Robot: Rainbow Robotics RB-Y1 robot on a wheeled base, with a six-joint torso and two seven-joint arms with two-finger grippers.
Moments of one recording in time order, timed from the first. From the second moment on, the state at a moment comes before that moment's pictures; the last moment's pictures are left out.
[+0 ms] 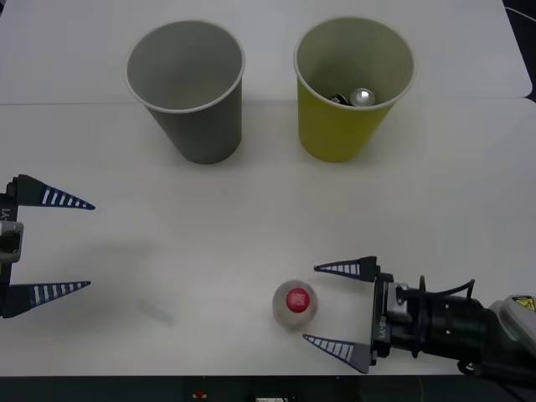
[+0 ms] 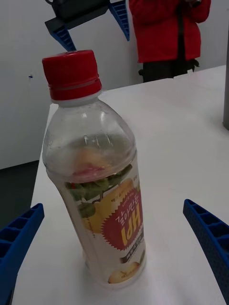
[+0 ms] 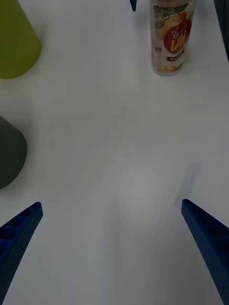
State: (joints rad) right arm 0.07 -0.54 0.27 -1.47 1.05 -1.15 0.48; left arm 0.26 1.13 0.26 -2.01 -1.31 -1.13 -0.09
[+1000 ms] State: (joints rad) right arm -0.01 -0.52 0.45 -1.47 0.93 -1.02 0.60; left arm 0.26 1.13 0.26 -2.01 -1.31 -1.13 -0.09
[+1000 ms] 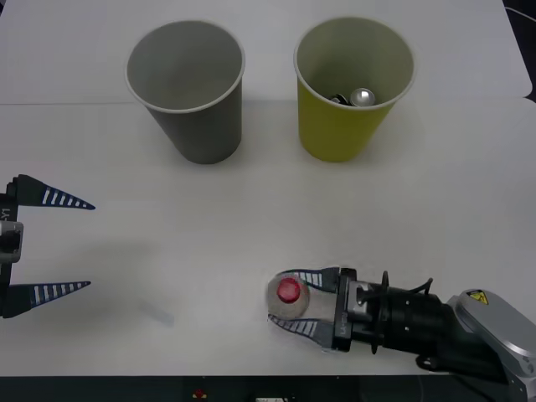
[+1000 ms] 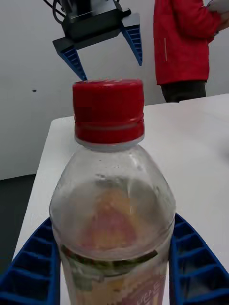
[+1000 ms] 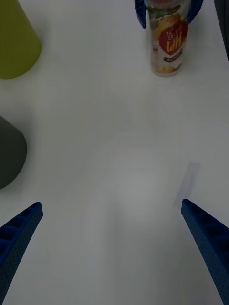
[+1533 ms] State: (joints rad) right arm -0.01 -0.53 0.43 -1.47 0.94 -1.03 0.58; left arm 0.26 1.13 0.26 -2.01 -1.31 -1.13 -0.09
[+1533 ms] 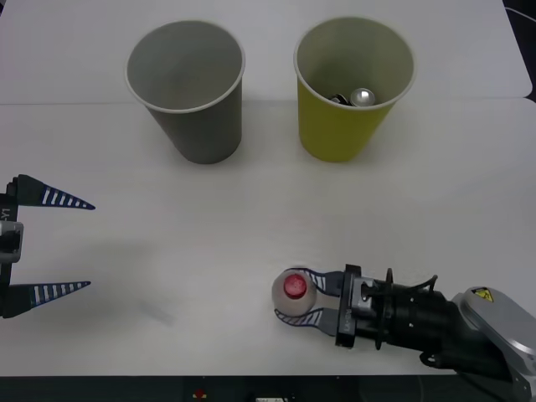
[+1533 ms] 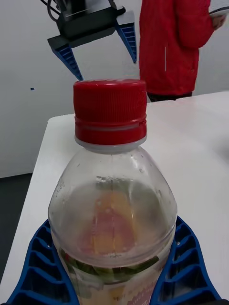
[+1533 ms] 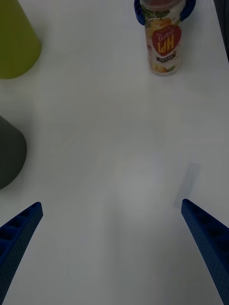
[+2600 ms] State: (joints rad) right arm 0.05 -0.48 -0.13 -2.00 1.62 -1.37 -0.33; left arm 0.26 1.13 0.26 -2.01 -1.31 -1.13 -0.09
